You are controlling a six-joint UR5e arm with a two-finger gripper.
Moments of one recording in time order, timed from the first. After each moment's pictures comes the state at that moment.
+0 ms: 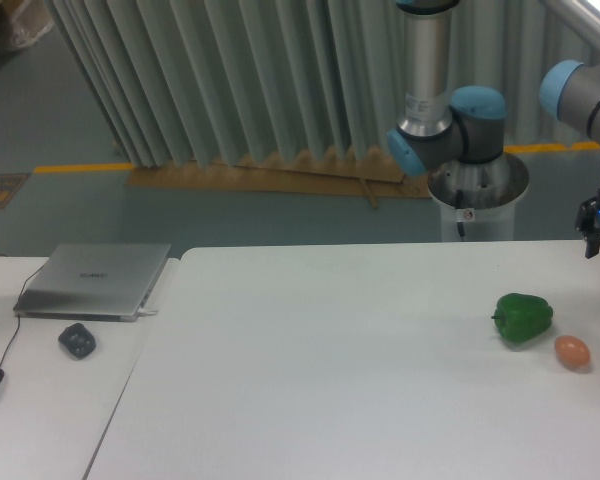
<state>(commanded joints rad) 2.71 -1.72 -1.68 -1.31 1.59 1.56</state>
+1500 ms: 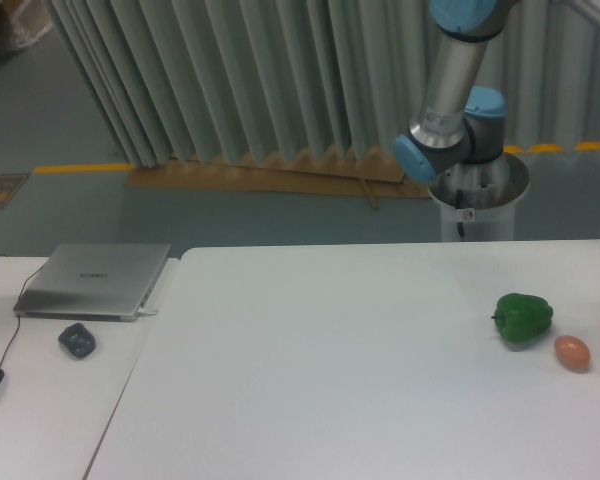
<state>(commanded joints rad) 2.93 -1.95 -1.54 -1.18 1.85 2.08</state>
